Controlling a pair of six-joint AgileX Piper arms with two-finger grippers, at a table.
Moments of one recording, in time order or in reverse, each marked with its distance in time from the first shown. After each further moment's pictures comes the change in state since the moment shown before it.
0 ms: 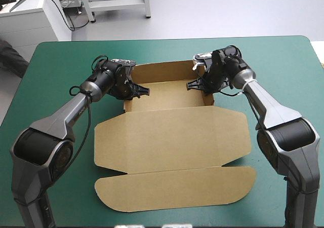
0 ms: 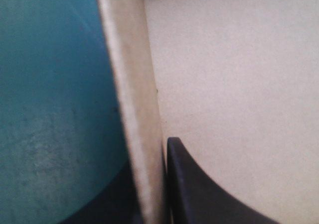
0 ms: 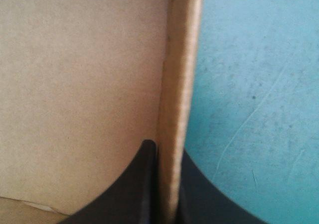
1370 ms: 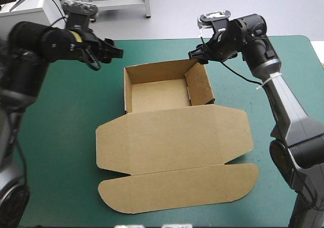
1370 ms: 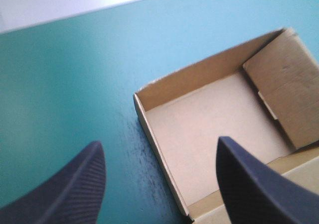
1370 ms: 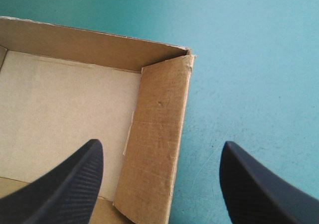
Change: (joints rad) left arm 0.035 -0.417 -0.400 -0.027 0.292 0.202; right arm 0.009 -0.172 -0.312 -0.044 0.132 -0.041
